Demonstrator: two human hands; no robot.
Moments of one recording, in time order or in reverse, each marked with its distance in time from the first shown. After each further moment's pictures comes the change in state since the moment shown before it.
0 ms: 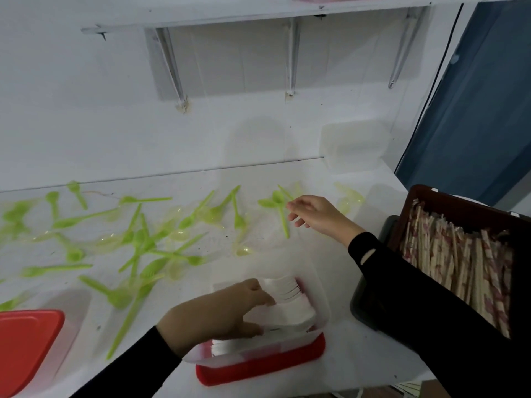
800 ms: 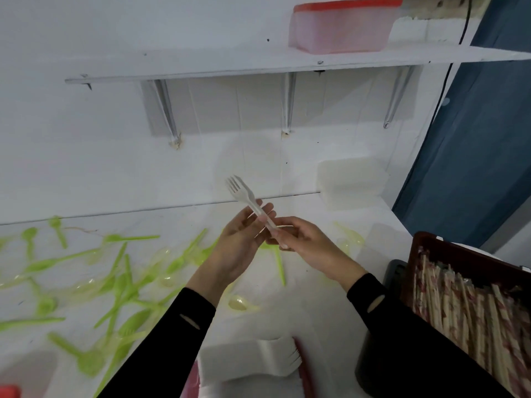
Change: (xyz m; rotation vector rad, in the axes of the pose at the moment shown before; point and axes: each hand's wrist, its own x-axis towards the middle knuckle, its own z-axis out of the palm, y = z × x) left_hand 0.120 -0.020 -0.112 -1.755 0.707 0.125; right_hand 0.021 -0.040 0.000 0.325 -0.072 -0.144
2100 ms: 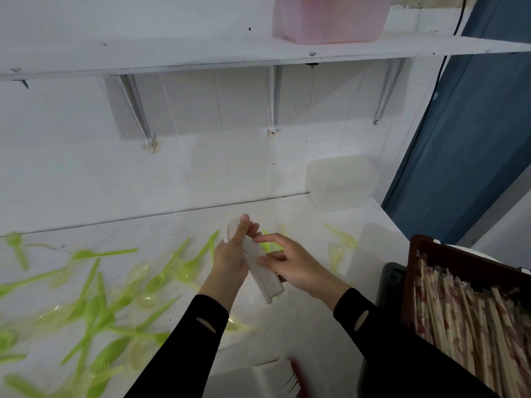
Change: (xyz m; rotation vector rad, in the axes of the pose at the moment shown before) left_hand 0.063 -0.041 -0.020 -0.148 0.351 -0.119; right_hand 0.016 0.025 0.007 -0.099 -0.014 0.138
